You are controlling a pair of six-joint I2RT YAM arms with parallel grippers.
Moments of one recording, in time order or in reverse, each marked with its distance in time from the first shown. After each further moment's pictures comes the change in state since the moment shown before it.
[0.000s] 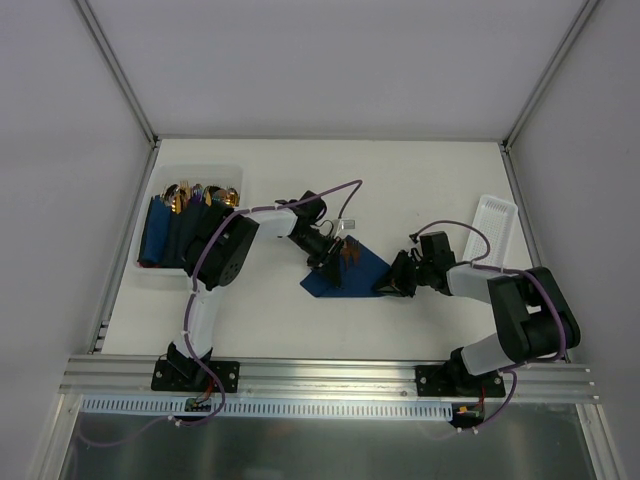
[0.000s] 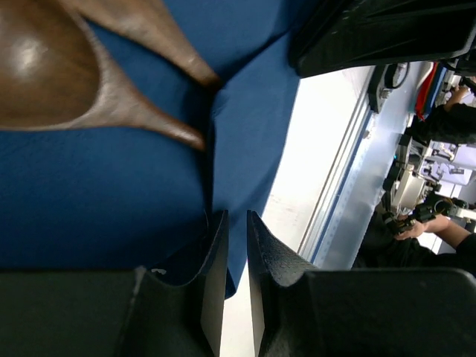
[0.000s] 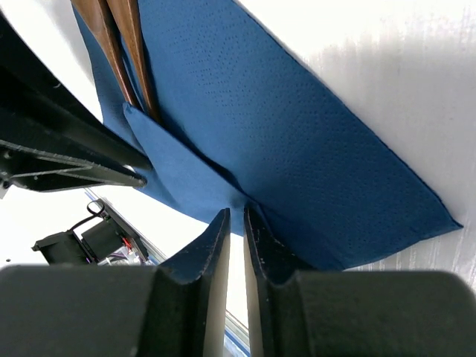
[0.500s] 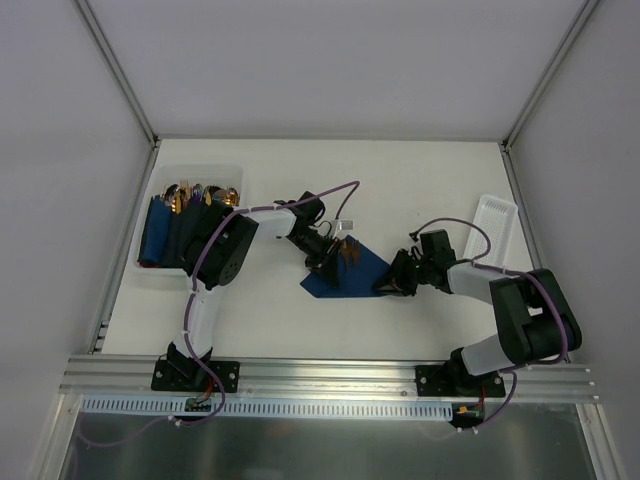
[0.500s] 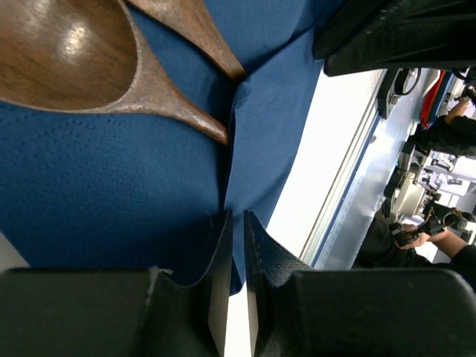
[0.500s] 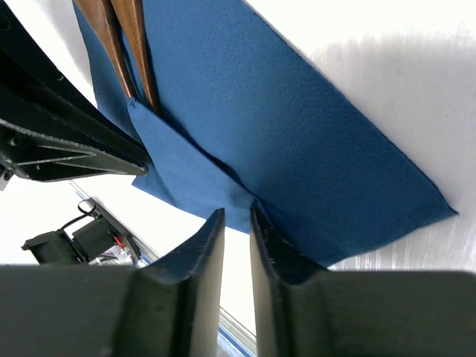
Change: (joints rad) left arm 0.013 0.000 -0.016 0.000 -0.040 -0.016; right arm 0.000 -0.010 0.022 -0.048 0.008 -0.033
